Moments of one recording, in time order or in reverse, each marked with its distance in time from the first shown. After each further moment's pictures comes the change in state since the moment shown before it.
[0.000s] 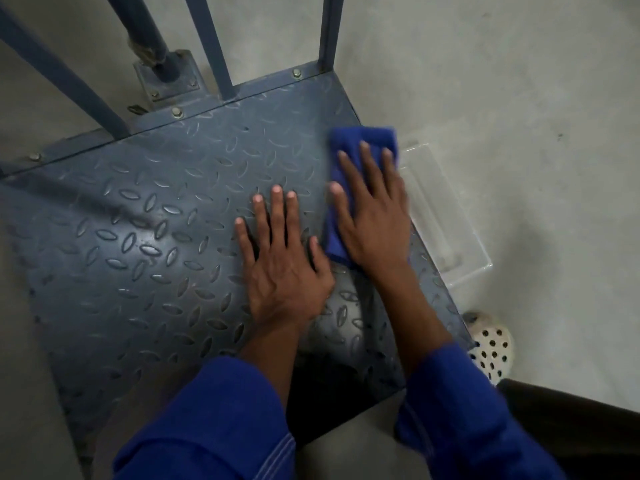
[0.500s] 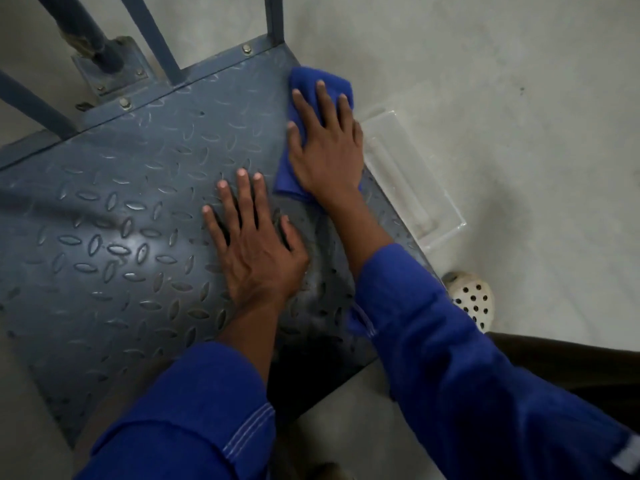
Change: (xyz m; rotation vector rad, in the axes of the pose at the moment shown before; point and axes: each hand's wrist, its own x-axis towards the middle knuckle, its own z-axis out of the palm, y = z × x) left_hand -0.002 -0.003 0.004 -0.040 0.055 0.002; right_hand 0.055 -0.021 0.009 -0.022 -0.140 0.198
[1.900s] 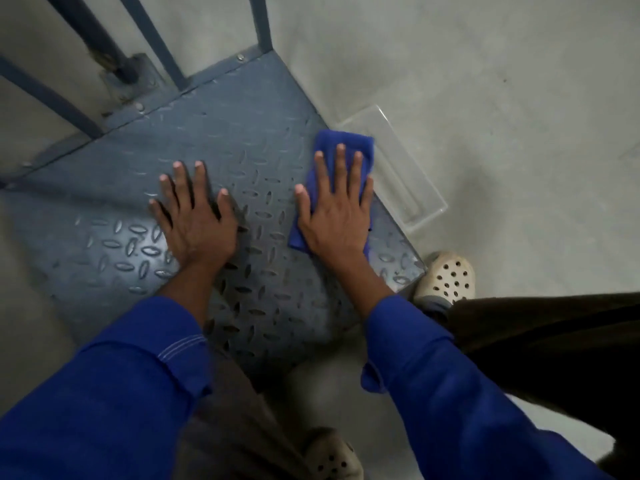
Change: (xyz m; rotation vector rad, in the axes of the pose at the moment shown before) left_hand 0.026 -0.072 -0.018 -0.059 -0.080 -0.113; right_hand -0.123 0.031 -0.022 -0.070 0.034 0.047
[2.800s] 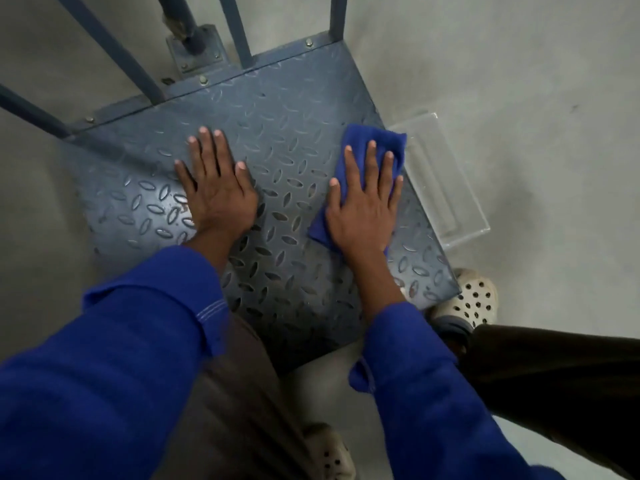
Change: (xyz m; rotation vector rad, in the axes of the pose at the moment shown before) left_hand 0.026 -0.023 -0.009 0.086 0.018 -0.058; right_hand 0.010 -0.025 0.006 0.066 -0.065 -0.008
